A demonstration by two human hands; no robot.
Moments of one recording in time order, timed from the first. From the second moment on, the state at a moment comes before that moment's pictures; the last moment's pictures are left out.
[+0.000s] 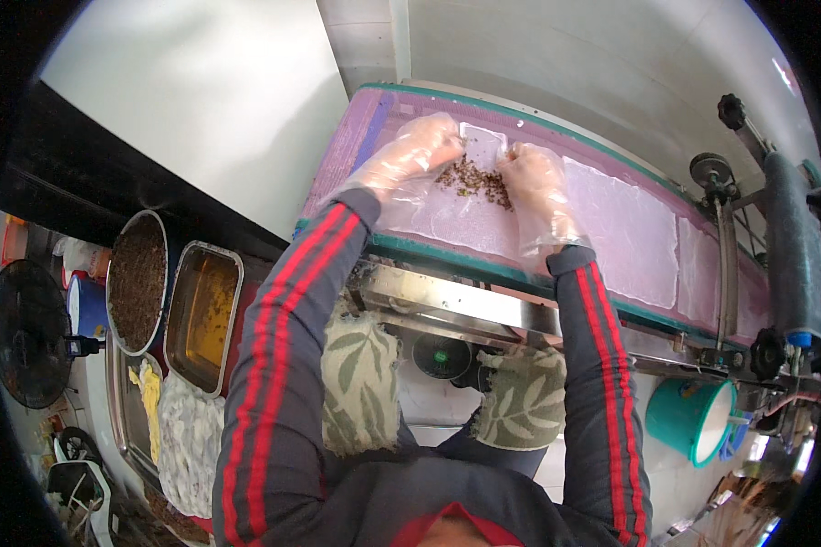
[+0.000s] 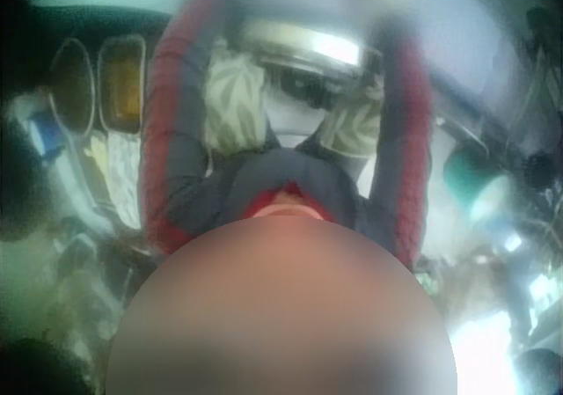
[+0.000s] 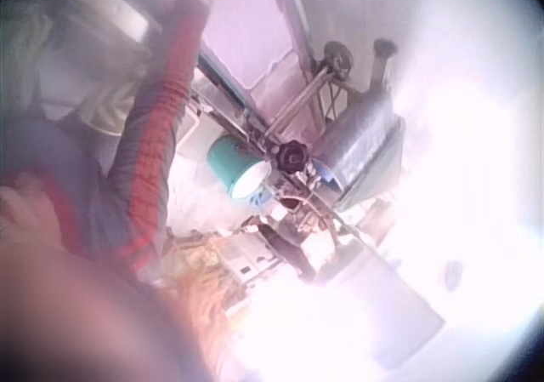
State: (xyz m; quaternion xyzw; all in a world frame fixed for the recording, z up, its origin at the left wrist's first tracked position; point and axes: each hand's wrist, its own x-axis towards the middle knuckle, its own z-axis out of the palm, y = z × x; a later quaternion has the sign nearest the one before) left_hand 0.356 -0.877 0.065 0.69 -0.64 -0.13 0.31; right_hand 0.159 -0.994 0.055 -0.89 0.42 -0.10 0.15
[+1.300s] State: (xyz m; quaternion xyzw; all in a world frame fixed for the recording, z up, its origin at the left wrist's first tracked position) left_hand 0.381 -0.540 0.106 0.94 -0.27 0.06 0.19; right_hand 0.039 -0.856 0.086 -0.93 0.17 -0.29 0.15
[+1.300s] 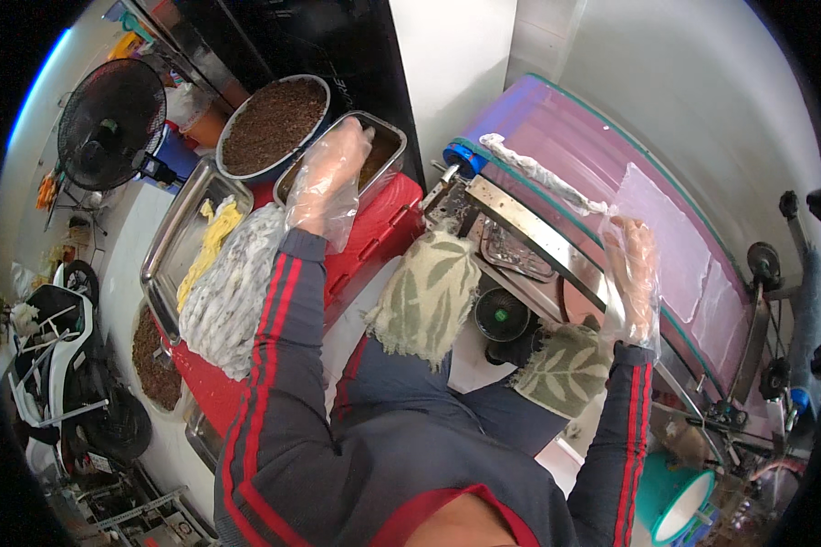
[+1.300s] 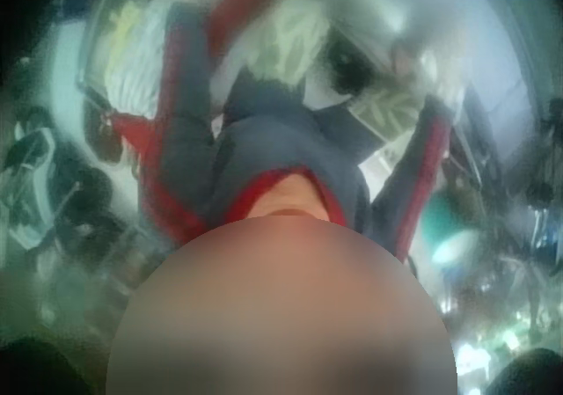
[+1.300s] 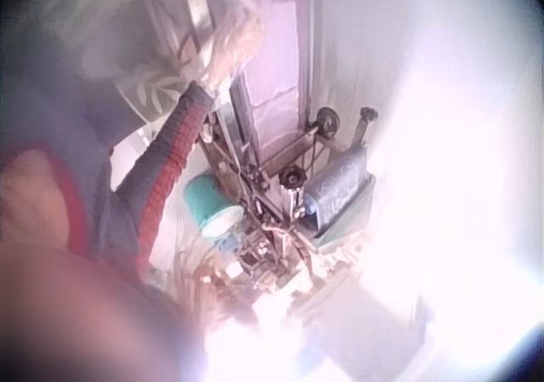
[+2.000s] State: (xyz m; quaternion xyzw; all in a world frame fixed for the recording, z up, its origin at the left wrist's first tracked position) left_hand 0.367 -0.725 0.047 0.76 -0.63 0.07 0.12; right_hand 0.153 -0.874 0.025 -0.96 0.12 -0.23 0.13
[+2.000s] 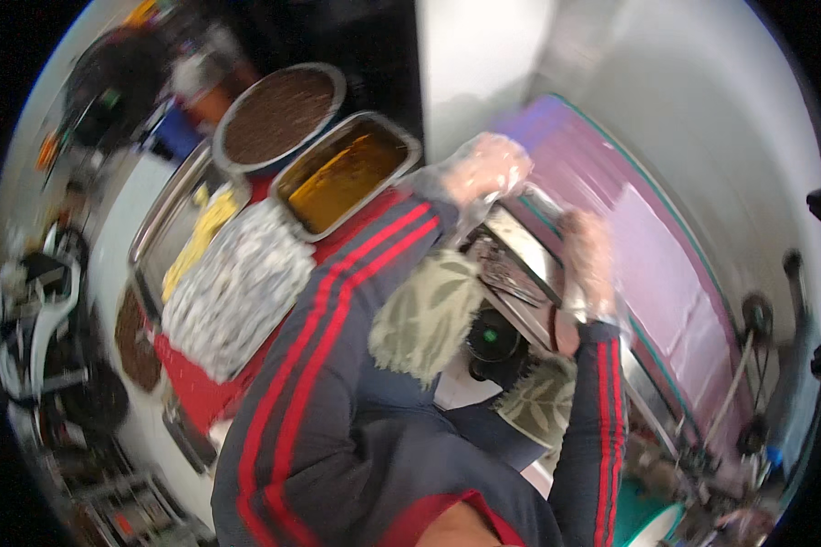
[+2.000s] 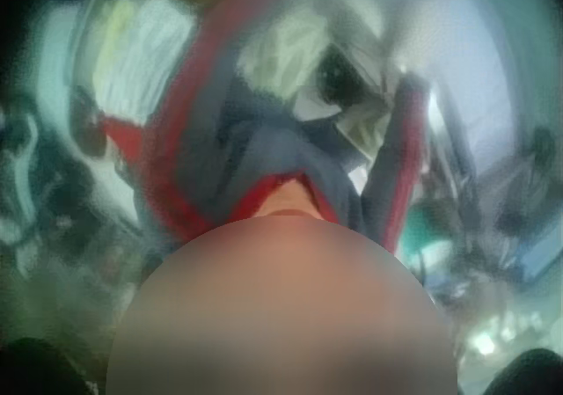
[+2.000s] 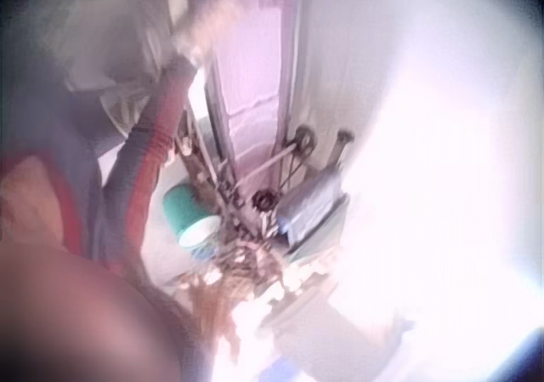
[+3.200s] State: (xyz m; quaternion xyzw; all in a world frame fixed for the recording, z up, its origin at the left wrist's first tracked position) left_hand 0.536 -0.398 0.086 0.87 -0.44 0.04 0.22; right_hand 0.238 -0.606 0.107 -0.89 -0.25 -0.25 0.28
